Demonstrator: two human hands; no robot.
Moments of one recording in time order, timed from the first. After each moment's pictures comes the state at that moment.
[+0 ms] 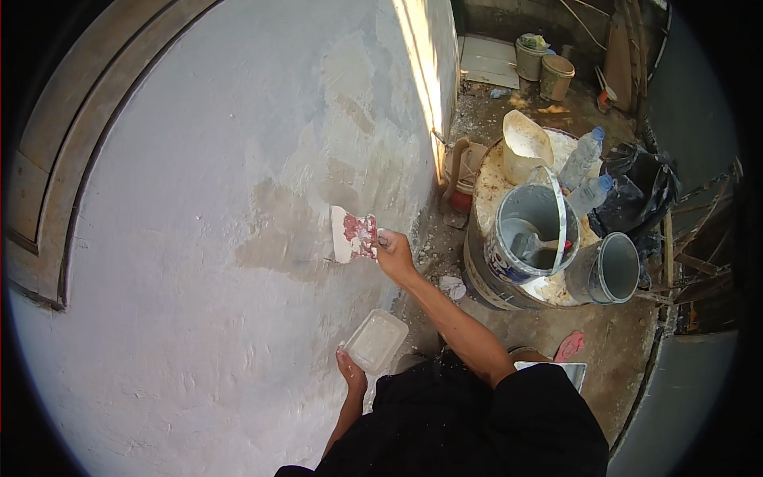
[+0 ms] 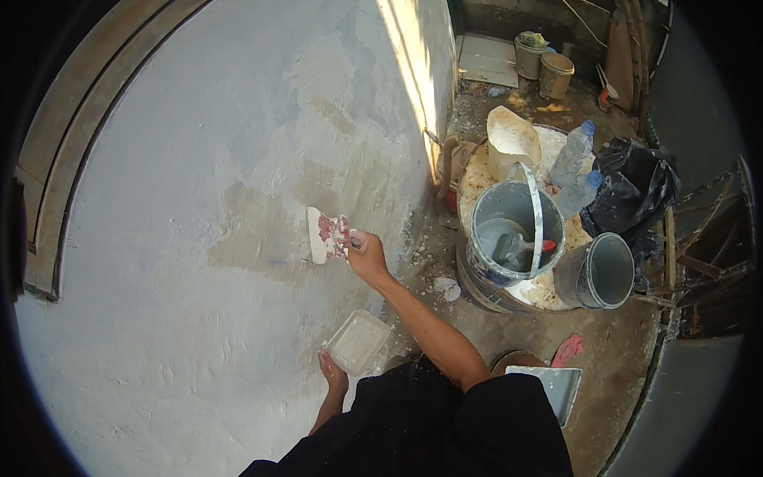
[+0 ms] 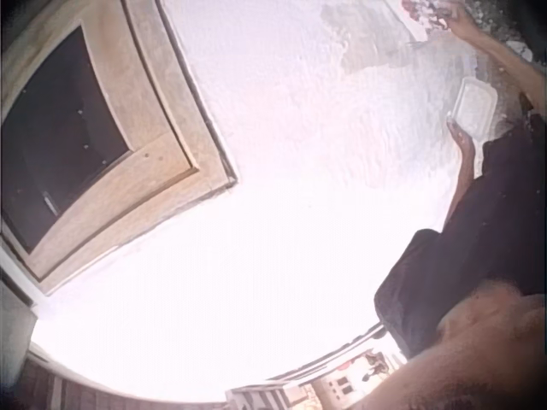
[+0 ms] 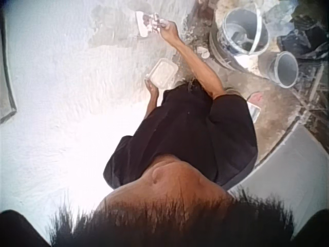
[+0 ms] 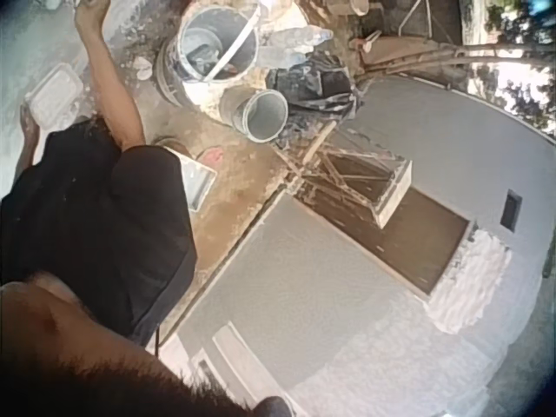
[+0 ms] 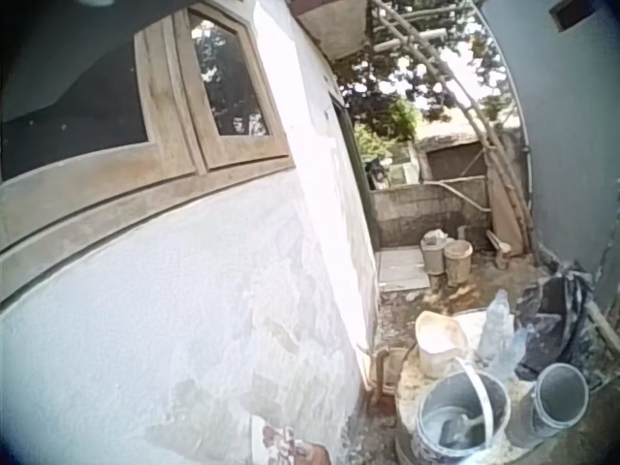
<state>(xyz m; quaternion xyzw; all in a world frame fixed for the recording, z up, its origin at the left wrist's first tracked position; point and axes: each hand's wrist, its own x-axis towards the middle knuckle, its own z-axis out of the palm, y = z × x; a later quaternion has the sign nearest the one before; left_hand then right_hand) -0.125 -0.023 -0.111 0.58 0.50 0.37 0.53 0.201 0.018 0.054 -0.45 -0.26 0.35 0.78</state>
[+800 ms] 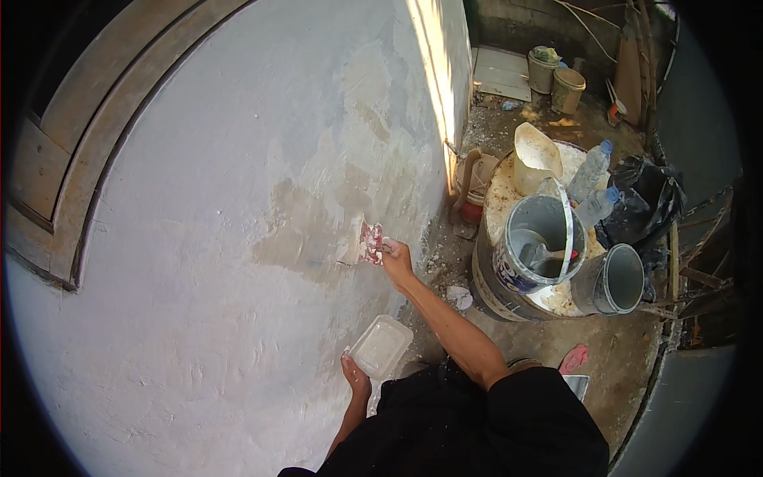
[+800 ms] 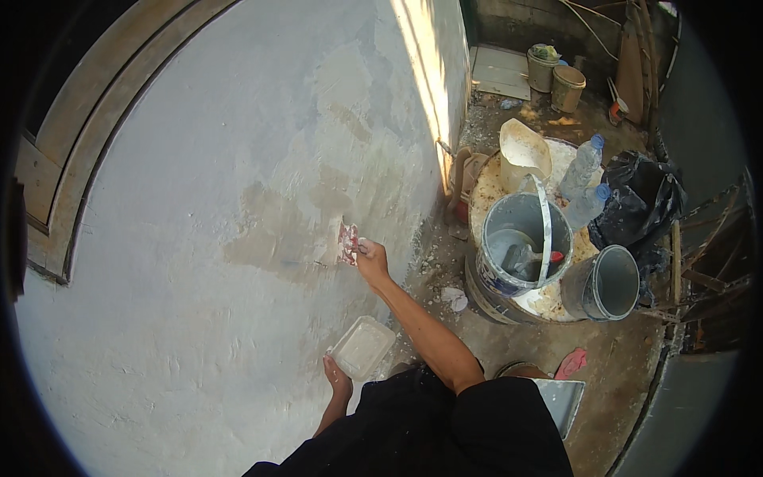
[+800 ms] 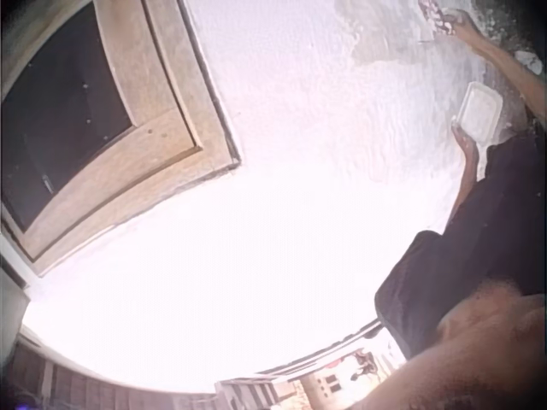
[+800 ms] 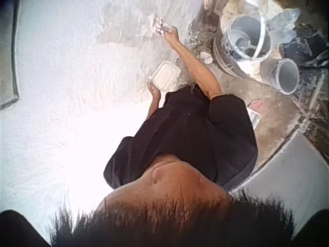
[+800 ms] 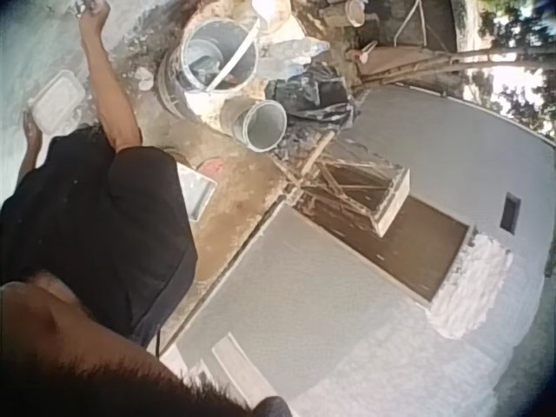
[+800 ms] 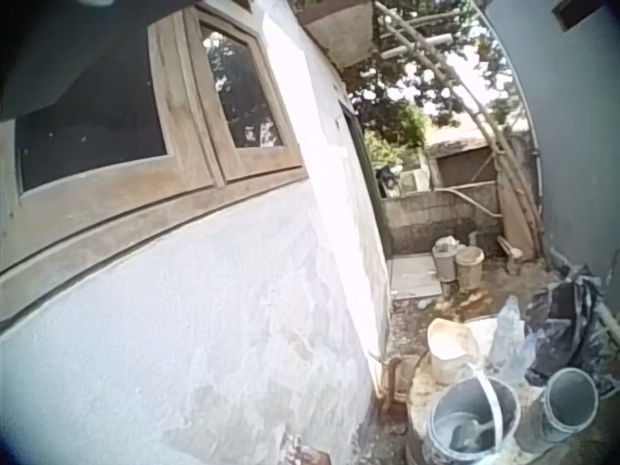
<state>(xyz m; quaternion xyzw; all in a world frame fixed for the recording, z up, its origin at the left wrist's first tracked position) -0.126 -0.028 -0.105 0.60 0.51 0.38 0.49 0.189 0.044 0.027 -0.41 -0.17 0.40 0.80</state>
